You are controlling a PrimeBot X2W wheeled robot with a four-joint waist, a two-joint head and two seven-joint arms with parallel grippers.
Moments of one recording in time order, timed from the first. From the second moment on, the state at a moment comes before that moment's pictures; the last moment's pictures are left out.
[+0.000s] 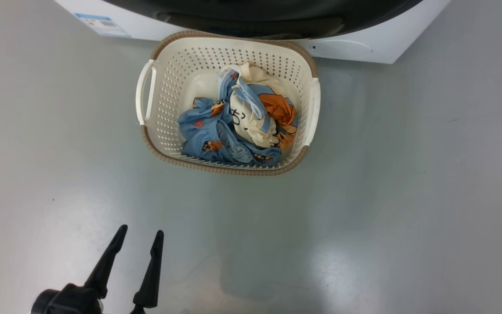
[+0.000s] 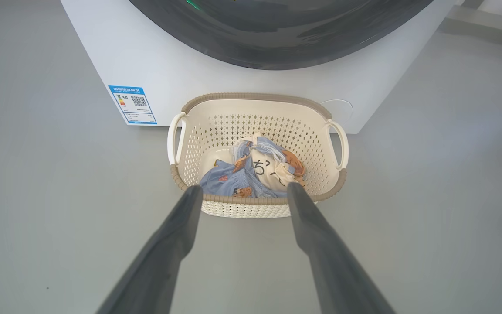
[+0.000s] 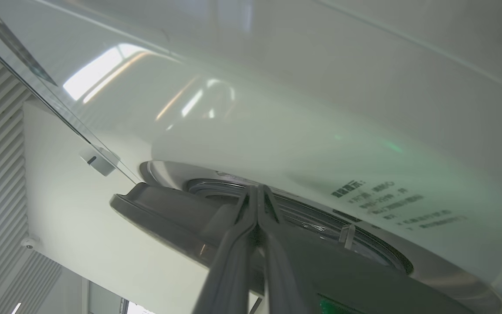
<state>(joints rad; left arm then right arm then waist) 0.05 0.04 -0.08 -0.04 -0.15 -0.05 -0.26 -0.96 -0.31 -0.07 0.17 1.57 0.12 0.45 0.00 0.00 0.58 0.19</state>
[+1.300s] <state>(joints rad) 0.06 0.04 -0.08 -0.06 -0.16 -0.03 -0.26 -1.05 -0.32 -0.01 0.23 1.60 0.13 0.59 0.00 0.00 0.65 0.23</state>
